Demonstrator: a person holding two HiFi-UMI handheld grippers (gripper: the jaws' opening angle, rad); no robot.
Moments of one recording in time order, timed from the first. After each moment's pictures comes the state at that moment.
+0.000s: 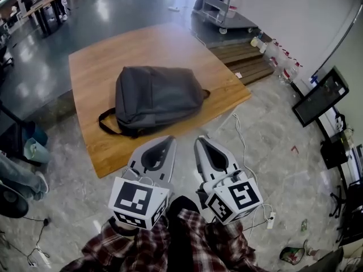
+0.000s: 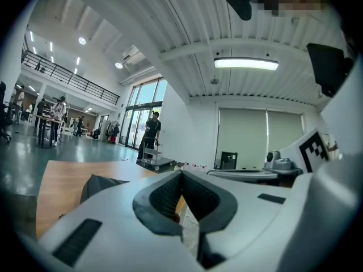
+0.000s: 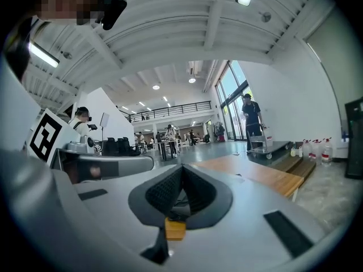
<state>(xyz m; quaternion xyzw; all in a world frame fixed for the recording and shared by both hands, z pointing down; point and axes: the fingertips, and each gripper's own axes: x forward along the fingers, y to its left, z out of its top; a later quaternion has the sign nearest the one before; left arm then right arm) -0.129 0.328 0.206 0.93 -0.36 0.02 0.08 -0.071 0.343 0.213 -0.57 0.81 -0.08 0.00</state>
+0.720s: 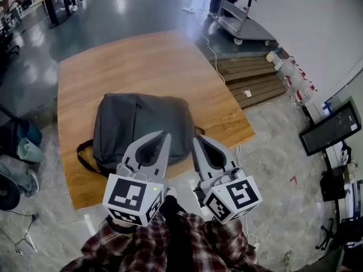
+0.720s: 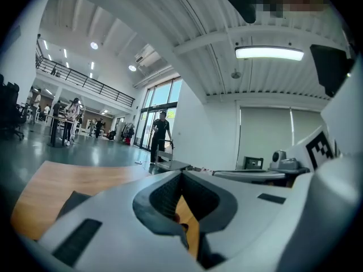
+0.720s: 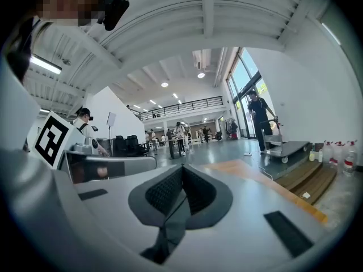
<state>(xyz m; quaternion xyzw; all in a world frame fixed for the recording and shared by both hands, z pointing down) -0.013 0.103 0.199 0.90 -0.43 0.00 0.10 0.050 0.117 0.202 -0.51 0.86 -0.08 -0.01</state>
